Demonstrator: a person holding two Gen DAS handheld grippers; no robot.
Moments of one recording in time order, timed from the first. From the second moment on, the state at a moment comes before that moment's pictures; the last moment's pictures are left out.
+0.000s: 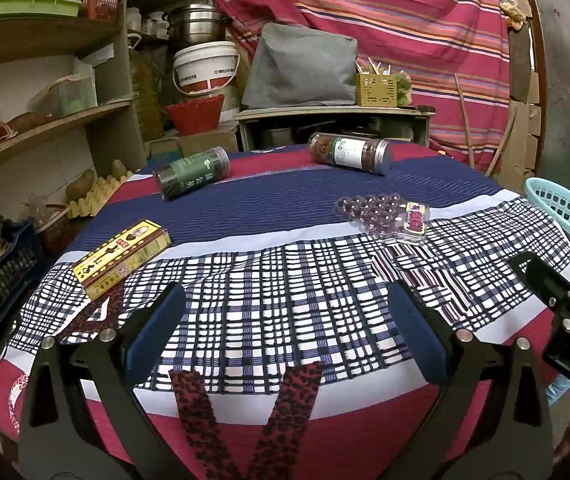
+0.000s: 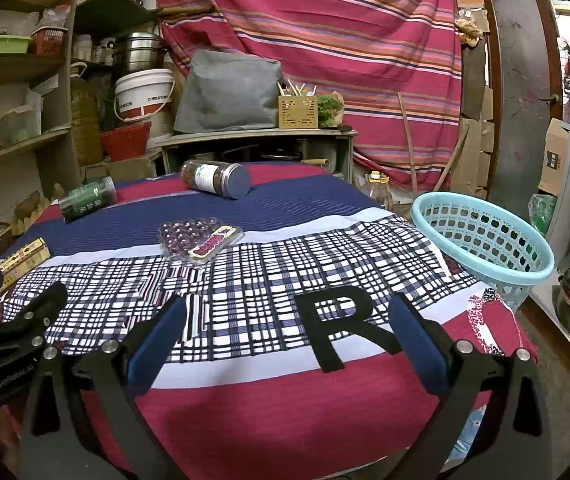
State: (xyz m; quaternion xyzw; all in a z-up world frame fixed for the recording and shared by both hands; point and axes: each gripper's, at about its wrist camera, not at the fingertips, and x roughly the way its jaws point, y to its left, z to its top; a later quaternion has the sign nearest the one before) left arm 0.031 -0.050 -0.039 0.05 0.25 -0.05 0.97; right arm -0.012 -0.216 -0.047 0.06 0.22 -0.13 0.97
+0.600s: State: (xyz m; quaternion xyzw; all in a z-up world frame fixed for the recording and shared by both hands) left arm 0.026 -0.044 -0.040 0.05 0.25 -0.04 0.97; right arm -0.012 -0.216 -0.047 0.06 0.22 -0.13 0.96
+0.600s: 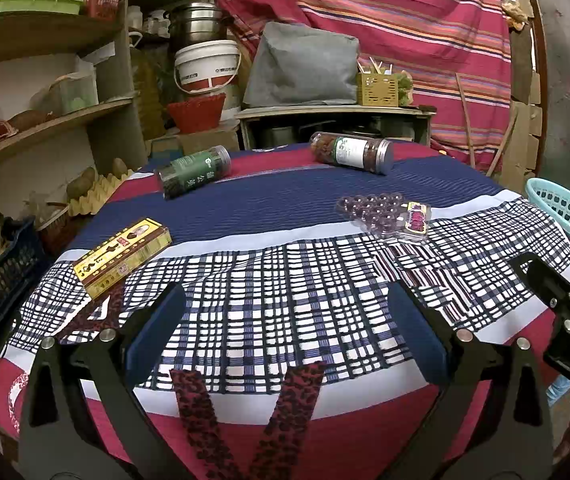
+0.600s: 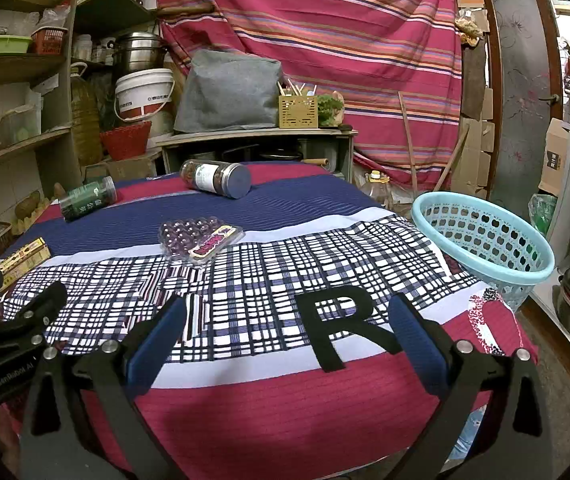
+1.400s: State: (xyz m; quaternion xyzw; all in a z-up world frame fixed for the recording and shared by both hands) left arm 0.027 -0.045 -0.040 0.05 0.25 -0.04 0.97; right arm -0.012 -0.216 -0.047 0.06 0.22 -0.13 0.96
